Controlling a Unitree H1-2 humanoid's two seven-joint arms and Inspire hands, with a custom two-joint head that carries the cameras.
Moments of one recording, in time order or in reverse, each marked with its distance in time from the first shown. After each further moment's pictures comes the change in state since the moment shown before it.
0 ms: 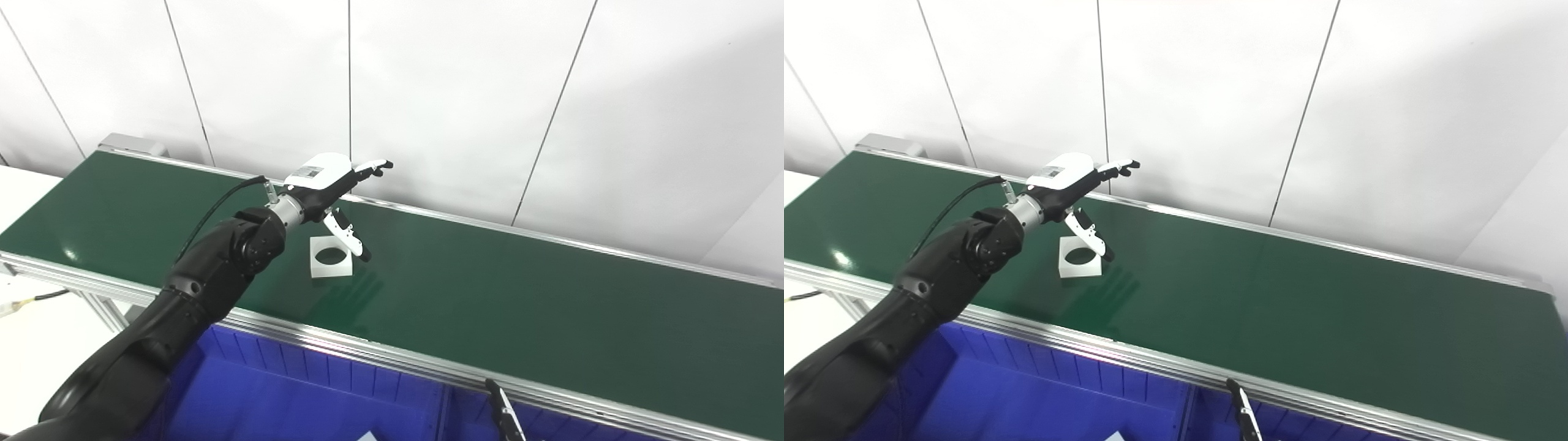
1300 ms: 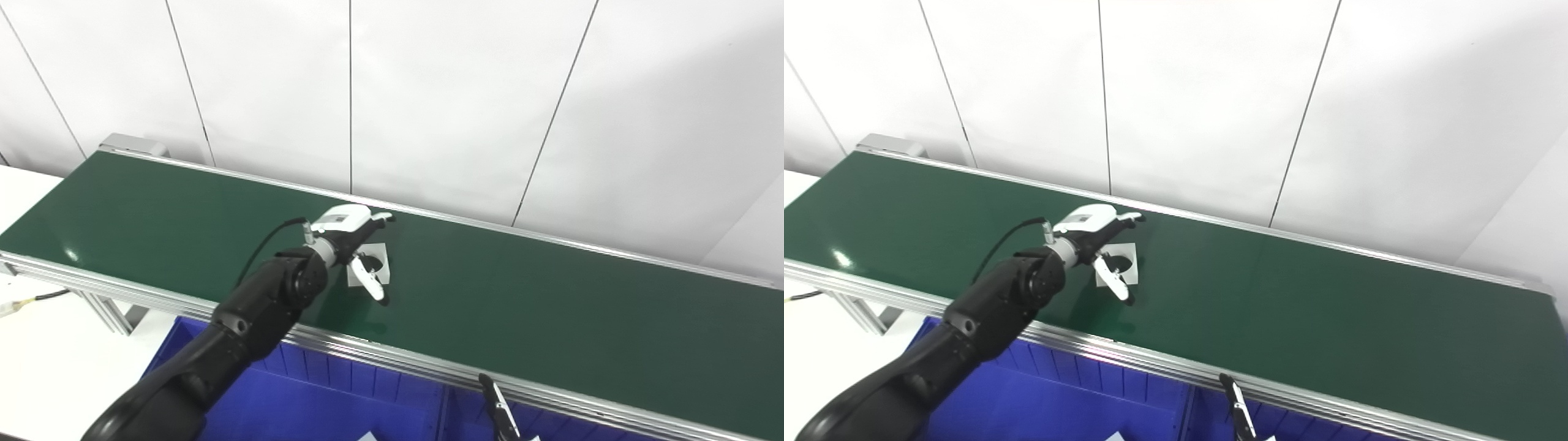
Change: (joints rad) left arm 0.057 -0.144 -0.083 -0.056 0.041 0.359 -0.110; right arm -0.012 0.002 0.041 -0.017 -0.019 0.000 -0.057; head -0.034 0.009
